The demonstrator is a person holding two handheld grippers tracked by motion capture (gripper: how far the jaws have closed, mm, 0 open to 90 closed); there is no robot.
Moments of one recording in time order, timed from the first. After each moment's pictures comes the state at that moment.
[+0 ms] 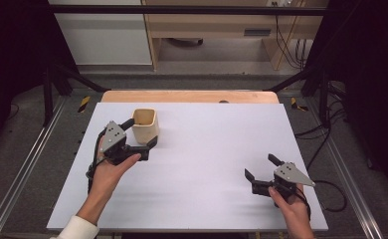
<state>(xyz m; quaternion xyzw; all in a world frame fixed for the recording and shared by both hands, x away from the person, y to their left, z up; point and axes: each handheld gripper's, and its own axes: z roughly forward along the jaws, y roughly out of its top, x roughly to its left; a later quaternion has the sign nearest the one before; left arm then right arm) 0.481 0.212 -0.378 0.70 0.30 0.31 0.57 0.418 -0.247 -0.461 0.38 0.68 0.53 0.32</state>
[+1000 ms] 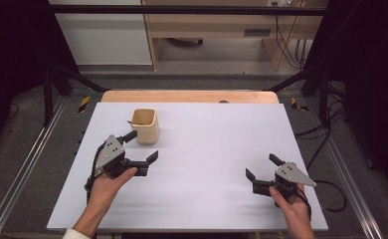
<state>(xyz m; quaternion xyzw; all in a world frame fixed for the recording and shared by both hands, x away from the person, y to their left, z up) 0.456 0.216 -0.397 0.71 0.27 0.28 0.59 0.418 -0.249 -0.461 0.39 0.68 0.53 0.32</state>
